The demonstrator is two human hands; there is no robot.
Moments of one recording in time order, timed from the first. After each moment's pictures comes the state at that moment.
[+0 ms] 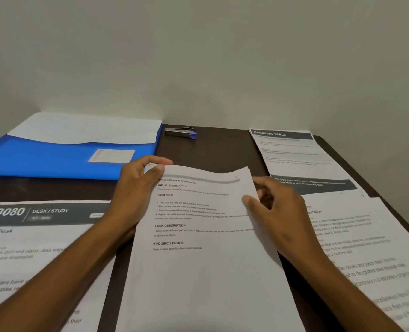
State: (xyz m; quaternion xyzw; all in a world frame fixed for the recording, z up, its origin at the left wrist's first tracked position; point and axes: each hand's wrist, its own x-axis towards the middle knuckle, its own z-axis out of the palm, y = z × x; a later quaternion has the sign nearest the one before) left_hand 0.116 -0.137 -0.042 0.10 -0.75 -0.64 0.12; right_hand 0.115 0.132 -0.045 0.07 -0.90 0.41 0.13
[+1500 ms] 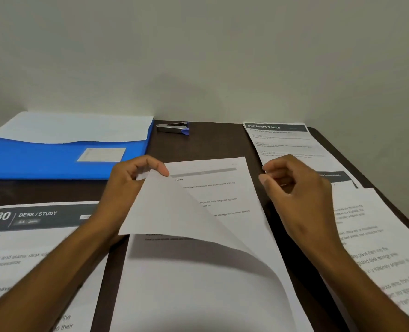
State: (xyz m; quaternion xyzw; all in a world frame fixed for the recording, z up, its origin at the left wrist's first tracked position) left_hand 0.116 -0.147 -0.045 0.00 -0.78 -0.62 0.10; right_hand 0.116 0.152 -0.023 0.04 -0.90 0.38 0.22
